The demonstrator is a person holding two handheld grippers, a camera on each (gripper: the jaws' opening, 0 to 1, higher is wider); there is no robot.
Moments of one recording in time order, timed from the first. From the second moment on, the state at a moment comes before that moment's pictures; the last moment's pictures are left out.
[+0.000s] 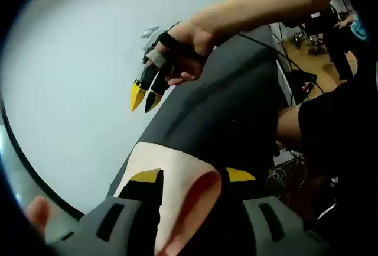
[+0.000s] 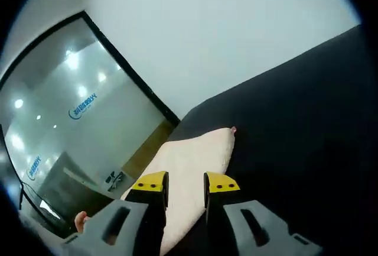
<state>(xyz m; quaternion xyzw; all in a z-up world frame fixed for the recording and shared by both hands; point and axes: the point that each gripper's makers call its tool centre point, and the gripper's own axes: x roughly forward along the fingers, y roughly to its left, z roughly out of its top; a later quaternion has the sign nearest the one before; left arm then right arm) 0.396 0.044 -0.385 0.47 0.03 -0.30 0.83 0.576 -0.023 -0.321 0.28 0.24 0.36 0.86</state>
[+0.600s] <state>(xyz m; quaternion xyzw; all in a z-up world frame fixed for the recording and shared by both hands) 0.386 0.037 -0.399 0.48 0.03 -0.28 0.83 0.695 0.022 -0.392 0.28 0.44 0.32 0.79</state>
